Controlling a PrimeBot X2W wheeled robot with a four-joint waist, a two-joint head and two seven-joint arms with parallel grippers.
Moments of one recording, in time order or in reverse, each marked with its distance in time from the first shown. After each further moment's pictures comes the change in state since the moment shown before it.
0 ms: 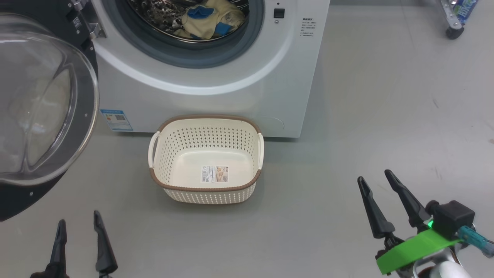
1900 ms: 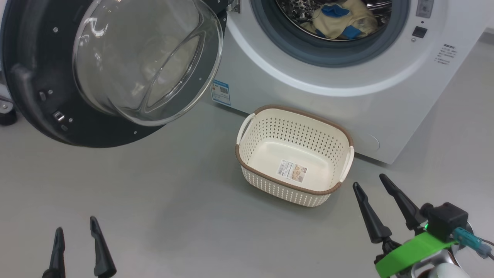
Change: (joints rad) left arm 0.022 -0.070 0.058 0.003 0.012 -0.028 0.000; right arm -0.005 -0.033 0.043 0.009 0.000 0.000 0.000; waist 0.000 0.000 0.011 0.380
